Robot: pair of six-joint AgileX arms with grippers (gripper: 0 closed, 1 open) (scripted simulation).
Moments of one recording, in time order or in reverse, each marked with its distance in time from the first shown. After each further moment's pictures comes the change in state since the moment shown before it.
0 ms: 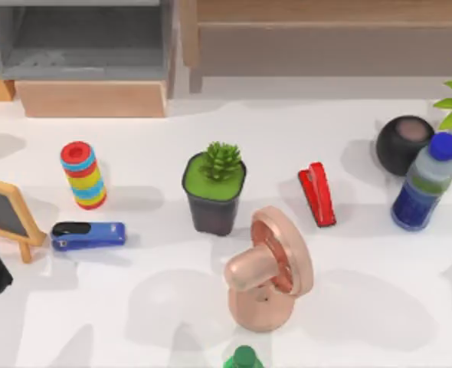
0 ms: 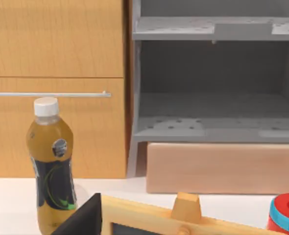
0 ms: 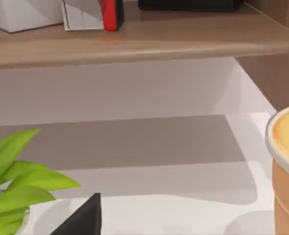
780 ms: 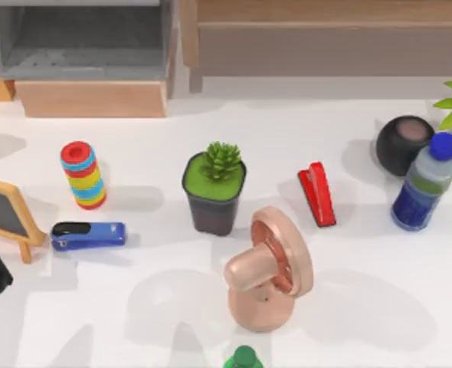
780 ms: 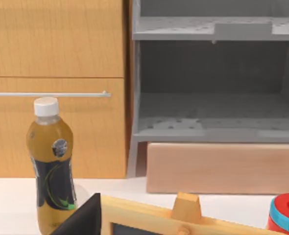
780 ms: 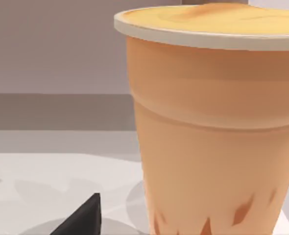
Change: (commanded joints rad) left arm 0.000 0.000 0.000 0.000 0.000 0.000; right arm -0.210 0.528 0.173 0.437 -0.199 -0.017
